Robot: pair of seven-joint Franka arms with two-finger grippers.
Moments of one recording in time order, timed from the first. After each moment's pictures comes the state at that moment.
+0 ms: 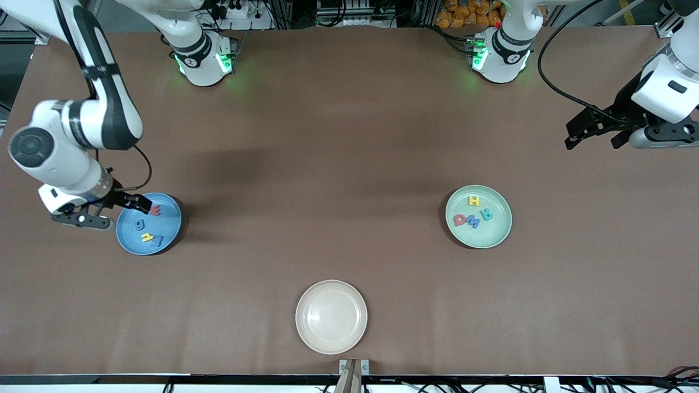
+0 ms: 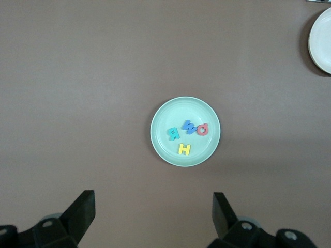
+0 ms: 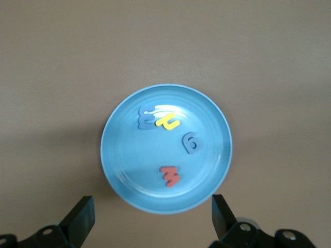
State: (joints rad) left arm -0.03 -0.10 -0.09 -1.75 -0.06 1.74 -0.15; right arm -0.10 0.16 0.03 -2.07 -0.18 2.23 0.16
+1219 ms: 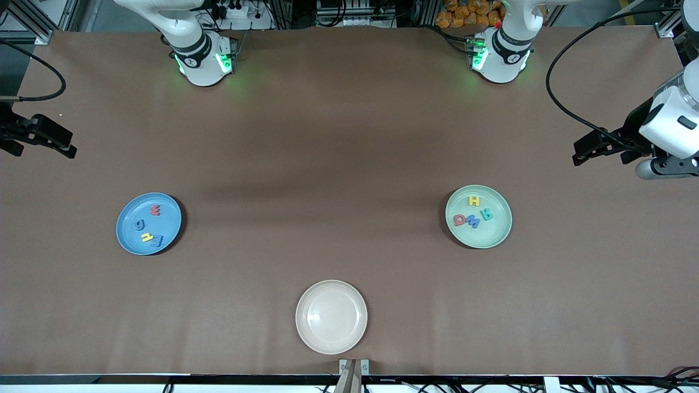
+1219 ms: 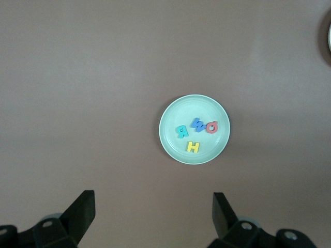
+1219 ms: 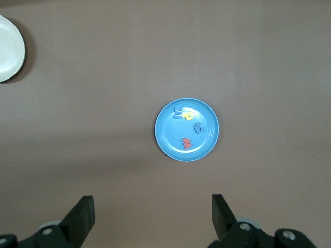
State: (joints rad) left arm -0.03 0.08 -0.09 -1.52 -0.02 1.60 -0.15; right arm -0.02 0.07 0.03 -1.39 -0.02 1.50 0.05
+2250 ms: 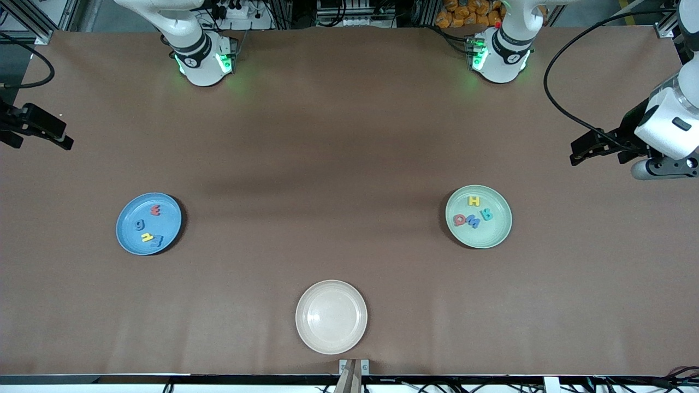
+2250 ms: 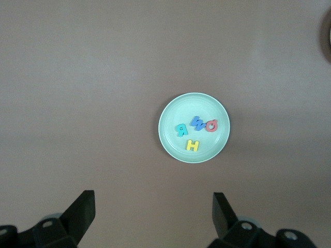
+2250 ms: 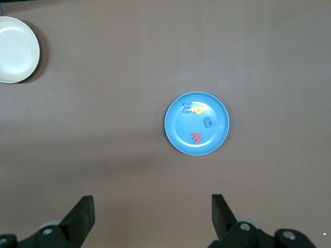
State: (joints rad) left arm -0.03 0.08 -0.09 -1.53 -0.01 1.60 -0.18; right arm -0.04 0.05 0.01 -1.40 0.03 1.48 0.05
